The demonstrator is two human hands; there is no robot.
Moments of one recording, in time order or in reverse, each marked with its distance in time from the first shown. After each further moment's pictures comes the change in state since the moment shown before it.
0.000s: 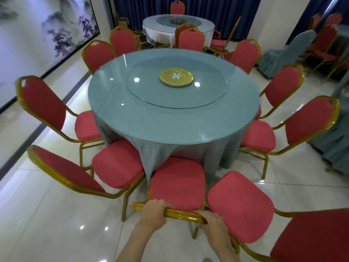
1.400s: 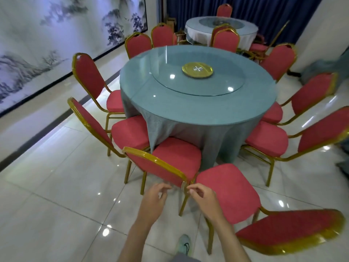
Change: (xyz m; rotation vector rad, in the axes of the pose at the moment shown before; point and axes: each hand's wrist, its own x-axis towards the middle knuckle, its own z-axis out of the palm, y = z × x) left_hand -0.135 0.231 0.101 -0.583 0.549 -0.277; right_hand -0.106 0.101 -0.126 0.436 -0.131 -0.290
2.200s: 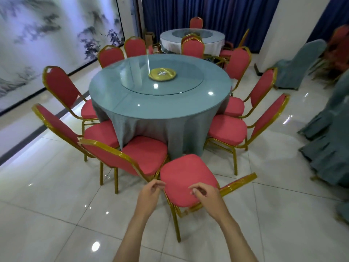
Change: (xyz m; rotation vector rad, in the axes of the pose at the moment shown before) left_hand -0.113 0.178 0.202 -0.195 -0.023 -0.147; right_hand -0.171 0.135 -0.239 0.012 0.060 -0.021
